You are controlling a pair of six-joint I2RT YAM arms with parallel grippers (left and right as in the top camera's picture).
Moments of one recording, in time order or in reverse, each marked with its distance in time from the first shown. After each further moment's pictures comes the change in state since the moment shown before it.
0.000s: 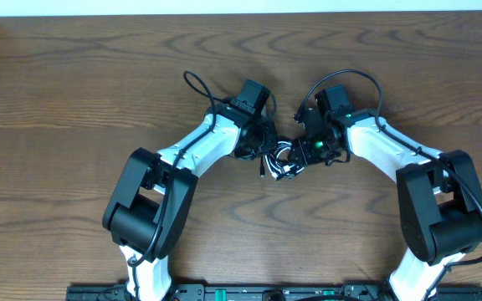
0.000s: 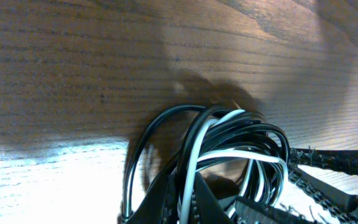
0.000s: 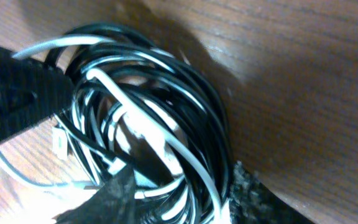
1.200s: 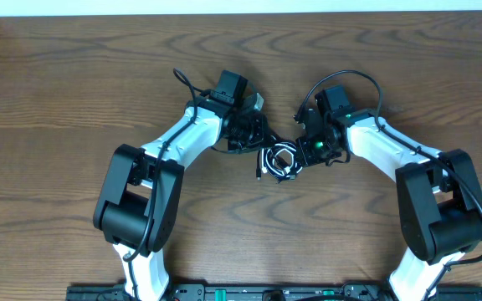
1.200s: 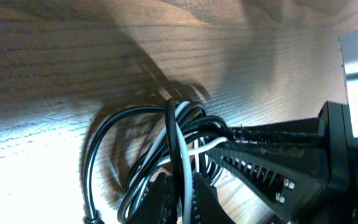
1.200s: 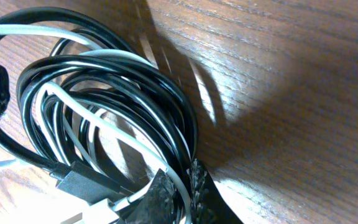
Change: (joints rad) left arm 0.113 0.000 0.000 0.009 0.306 0.165; right arm 0.000 0.003 0.000 -0.001 0.010 -0.006
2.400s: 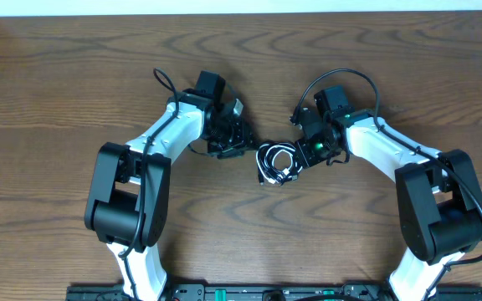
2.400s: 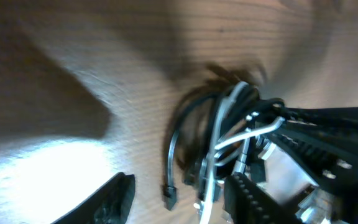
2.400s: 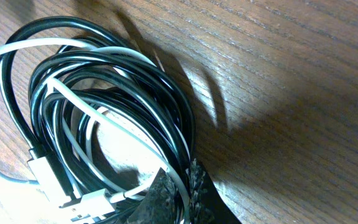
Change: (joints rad) left arm 0.102 0.000 0.000 -0.174 -0.012 0.100; right arm 0.002 0.000 0.000 0.011 0.009 -0.124
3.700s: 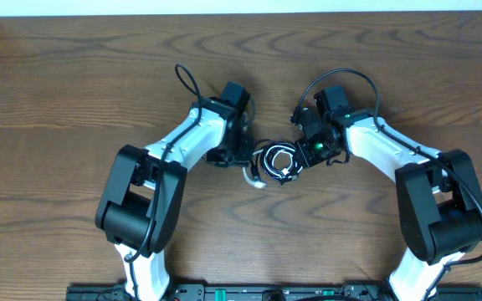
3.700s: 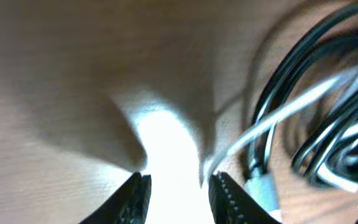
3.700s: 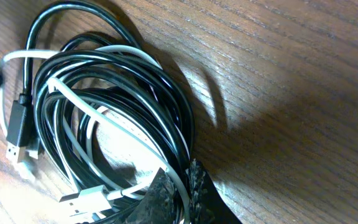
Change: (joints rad) left arm -0.116 0.005 0.025 -0.182 -0.407 0.111; right arm 0.000 0.000 0.000 -0.004 0.002 0.000
